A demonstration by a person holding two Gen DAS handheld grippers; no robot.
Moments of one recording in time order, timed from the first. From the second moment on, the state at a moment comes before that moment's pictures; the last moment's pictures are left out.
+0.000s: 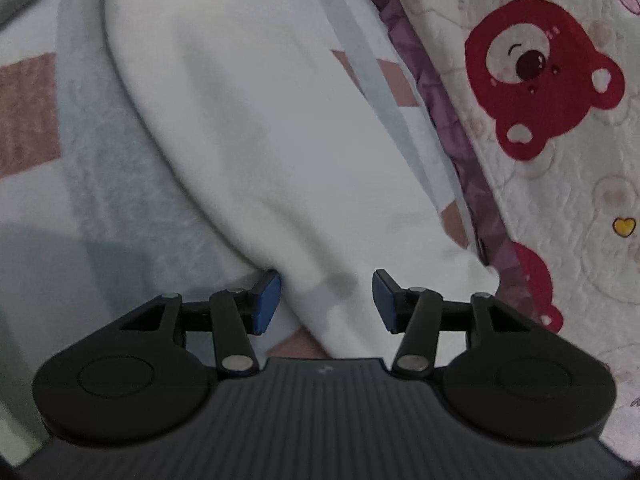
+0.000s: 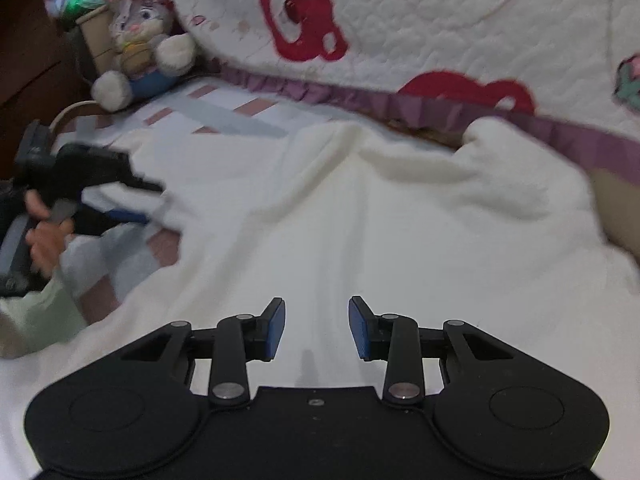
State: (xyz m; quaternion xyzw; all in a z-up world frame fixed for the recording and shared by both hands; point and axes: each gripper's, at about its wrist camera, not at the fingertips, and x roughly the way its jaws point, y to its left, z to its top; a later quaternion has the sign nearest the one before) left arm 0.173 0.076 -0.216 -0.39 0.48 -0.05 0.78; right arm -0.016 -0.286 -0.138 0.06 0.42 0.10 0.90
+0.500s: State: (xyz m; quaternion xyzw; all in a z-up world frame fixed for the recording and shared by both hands) left arm 0.169 0.076 -0.226 -0.42 0.44 -0.07 0.79; right arm 0.020 -0.213 -0.170 0.00 0.42 0.18 0.89
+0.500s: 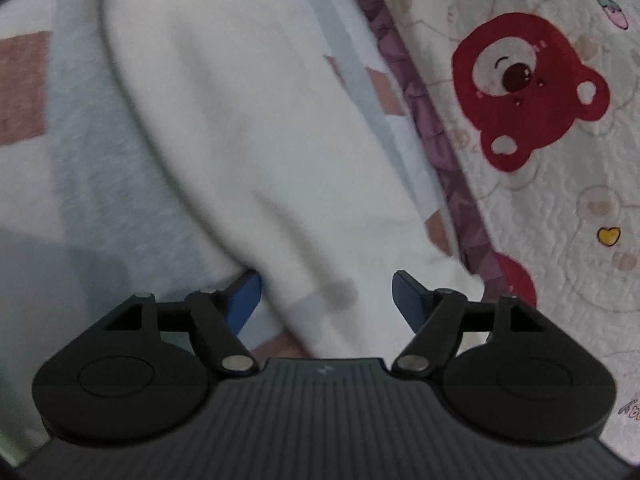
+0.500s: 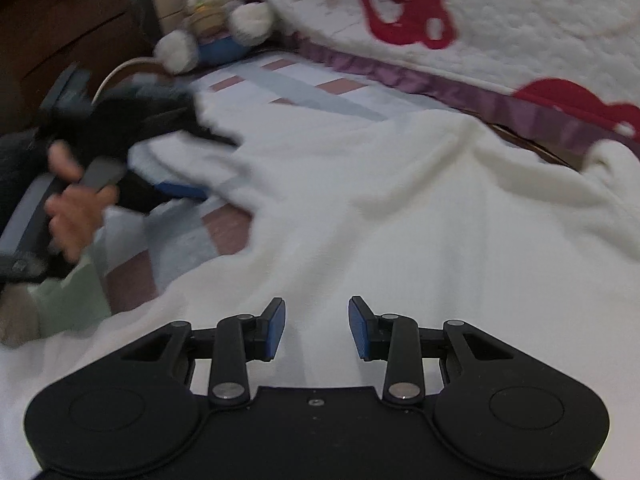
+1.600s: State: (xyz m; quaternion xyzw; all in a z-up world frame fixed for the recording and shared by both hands) left arm 0.226 0.103 -0.223 -0.35 0.42 -0.01 0.84; right arm 0.050 -0.328 -0.177 0.08 0.40 -0.03 0.91
